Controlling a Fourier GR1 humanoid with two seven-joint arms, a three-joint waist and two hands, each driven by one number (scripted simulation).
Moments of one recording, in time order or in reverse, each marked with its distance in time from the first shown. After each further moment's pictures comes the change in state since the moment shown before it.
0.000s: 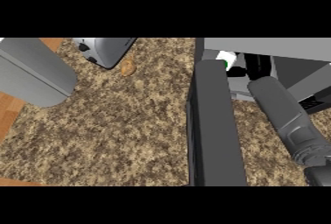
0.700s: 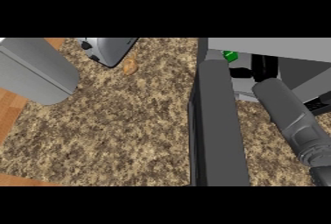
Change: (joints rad) left arm -0.029 -0.001 -0.036 0.033 -0.087 -0.016 -0.024; right arm 0.002 -0.028 0.036 0.043 0.054 -0.094 0.066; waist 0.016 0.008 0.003
